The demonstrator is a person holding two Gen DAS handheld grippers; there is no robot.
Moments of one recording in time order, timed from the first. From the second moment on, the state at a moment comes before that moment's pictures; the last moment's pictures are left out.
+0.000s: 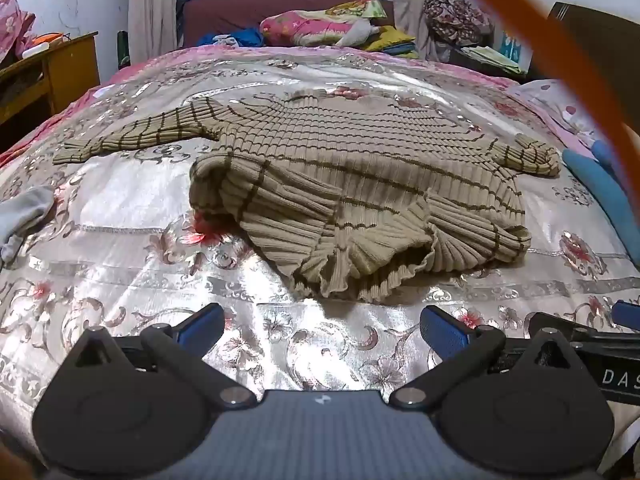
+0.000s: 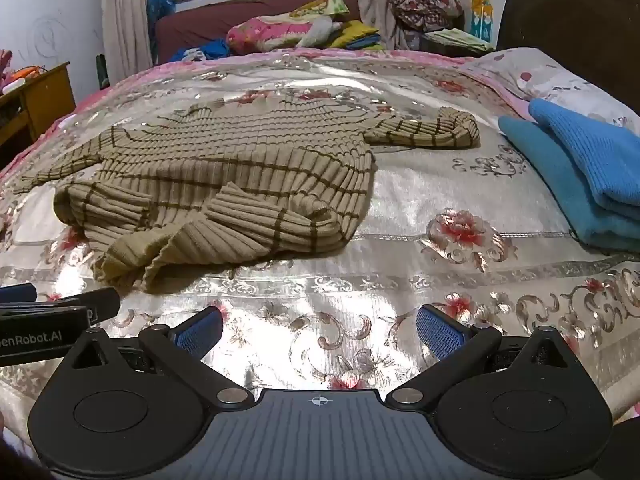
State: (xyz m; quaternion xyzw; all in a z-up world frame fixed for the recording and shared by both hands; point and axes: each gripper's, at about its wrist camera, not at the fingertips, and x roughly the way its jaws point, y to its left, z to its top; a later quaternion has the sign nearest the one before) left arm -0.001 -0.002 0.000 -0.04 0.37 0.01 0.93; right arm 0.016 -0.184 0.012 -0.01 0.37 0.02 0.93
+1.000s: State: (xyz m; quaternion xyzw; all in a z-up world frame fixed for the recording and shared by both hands) left arm -0.003 -0.001 -0.004 -0.05 0.39 0.02 0.92; right arm 0.011 -0.182 0.012 -0.01 0.37 0.02 0.93
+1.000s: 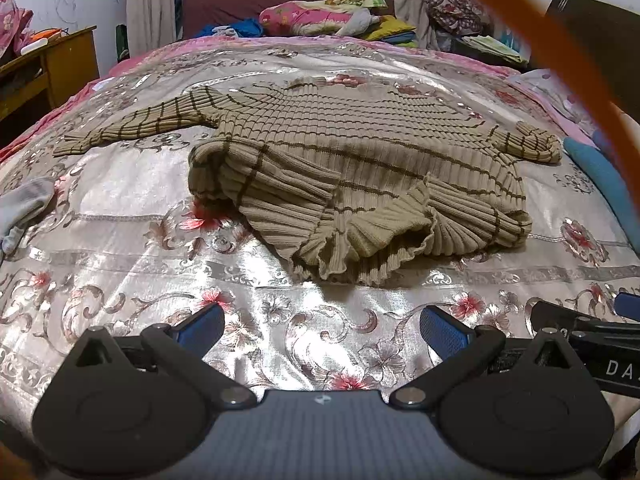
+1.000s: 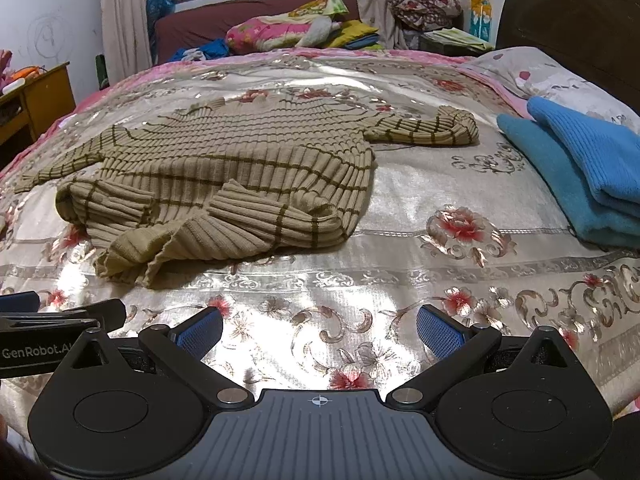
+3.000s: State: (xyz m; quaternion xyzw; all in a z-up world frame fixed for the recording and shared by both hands) left arm 0.004 -0.008 -0.010 -0.03 0.40 0.01 0.92; right arm 0.015 -0.183 0.005 -0.01 0.38 0.02 0.92
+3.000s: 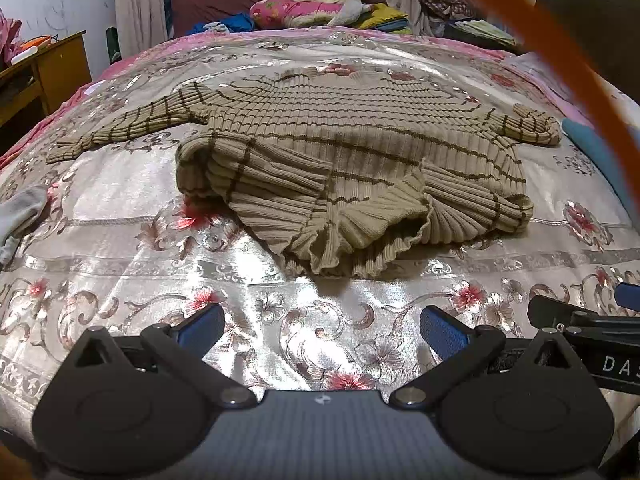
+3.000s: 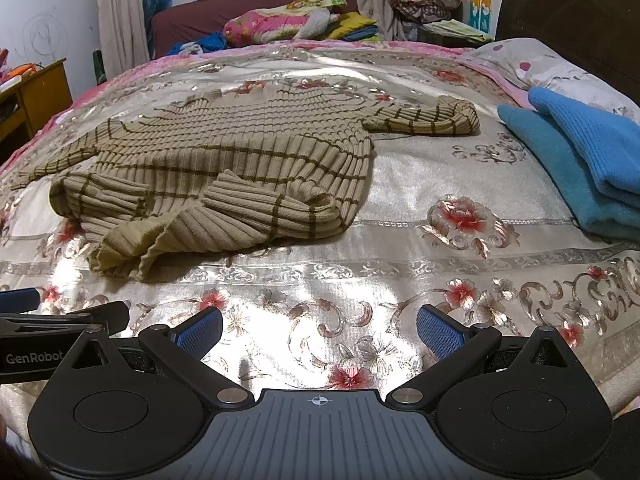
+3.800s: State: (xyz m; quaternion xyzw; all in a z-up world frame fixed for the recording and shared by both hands) left arm 0.005 -0.008 -0.013 -0.03 0.41 0.01 0.91; right arm 0.016 -0.182 0.001 -0.01 0.38 0.02 0.92
